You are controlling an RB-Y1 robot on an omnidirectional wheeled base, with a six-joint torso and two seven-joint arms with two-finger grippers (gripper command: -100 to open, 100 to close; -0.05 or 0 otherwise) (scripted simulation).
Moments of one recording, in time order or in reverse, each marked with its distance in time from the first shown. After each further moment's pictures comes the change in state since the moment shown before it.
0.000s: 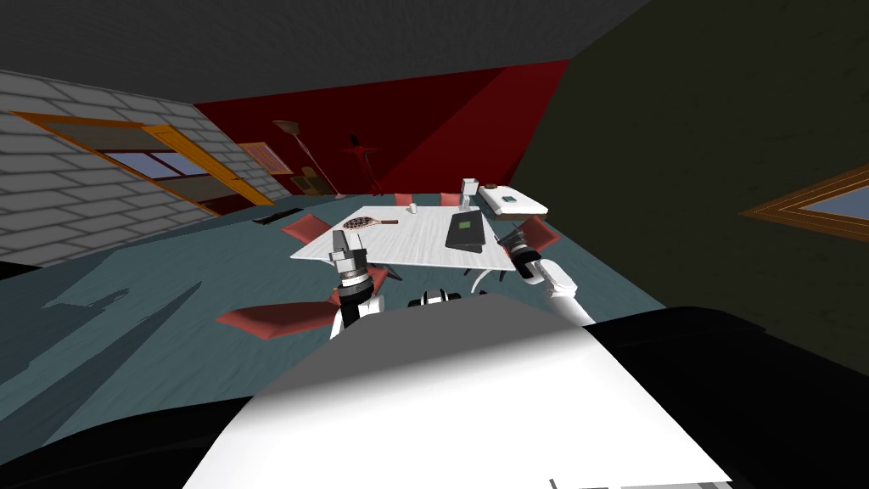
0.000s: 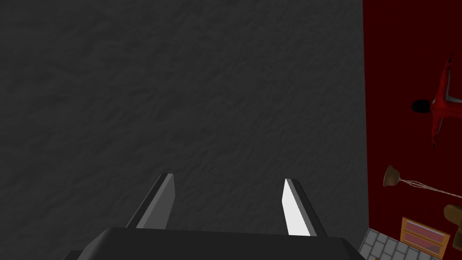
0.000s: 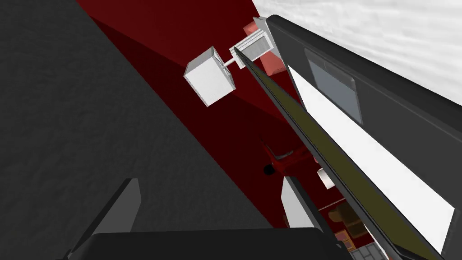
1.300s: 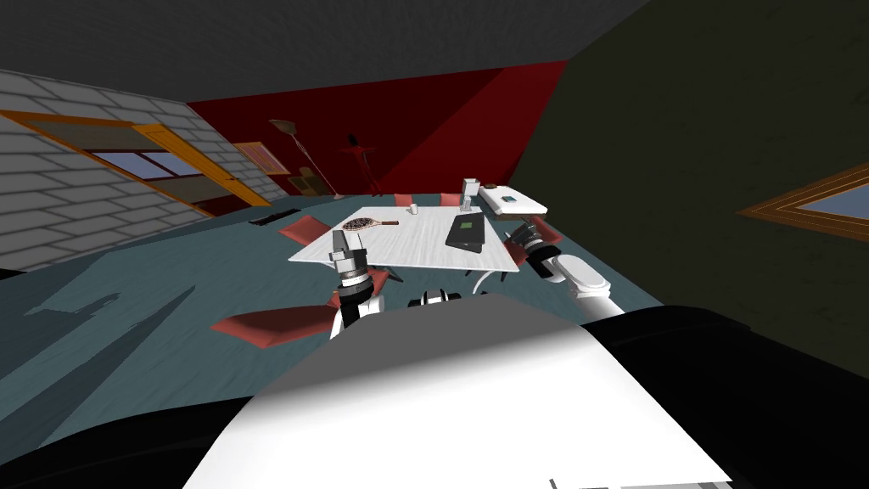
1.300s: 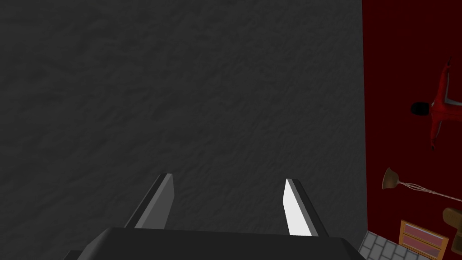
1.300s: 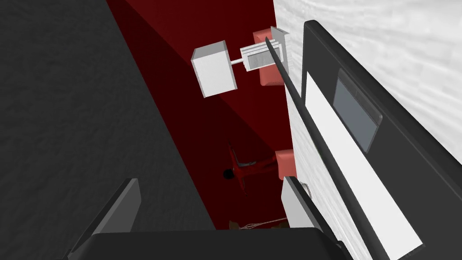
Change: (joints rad) left arm 0.000 0.000 0.000 0.000 0.000 0.000 0.000; right arm 0.085 -0.176 -0.062 -0.055 0.062 -0.009 0.051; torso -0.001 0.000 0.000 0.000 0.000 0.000
